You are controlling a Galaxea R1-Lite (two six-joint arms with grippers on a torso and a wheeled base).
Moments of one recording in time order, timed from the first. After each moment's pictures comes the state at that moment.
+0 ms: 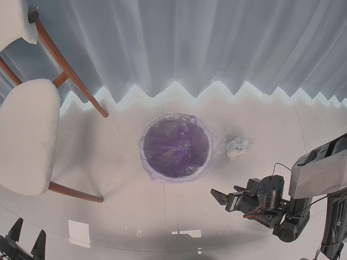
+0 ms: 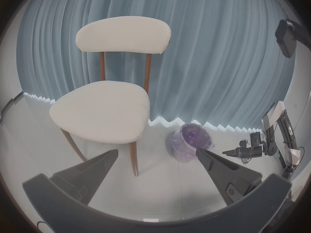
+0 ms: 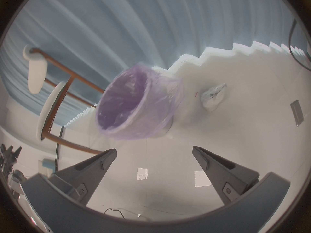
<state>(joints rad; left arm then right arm) 0.00 0.01 -0.02 0.01 -0.08 -0.17 0.43 2.26 -0.30 -1.55 -0.08 0.44</state>
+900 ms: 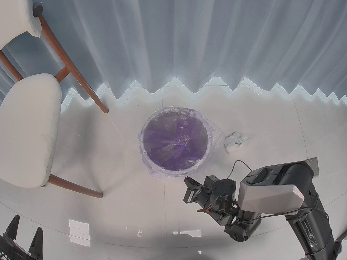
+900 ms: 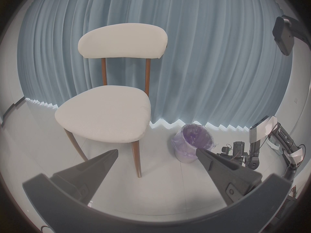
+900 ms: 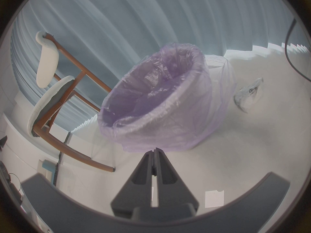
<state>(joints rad) 0.00 0.02 -0.02 -0.03 -0.06 -0.14 0.57 2.59 -0.85 -1.55 -0.19 0.41</state>
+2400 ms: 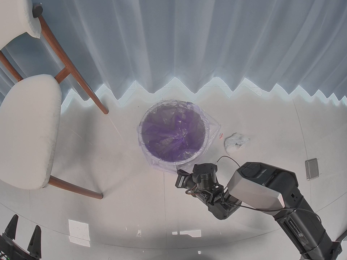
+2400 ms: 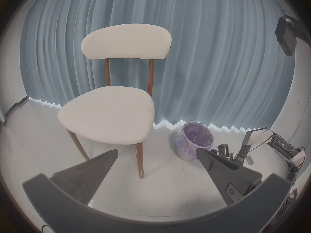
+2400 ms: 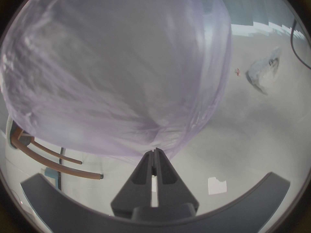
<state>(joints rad) 0.00 0.02 -0.02 -0.03 -0.02 -0.14 0.48 2.78 -1.41 -1.07 -0.11 0.49</state>
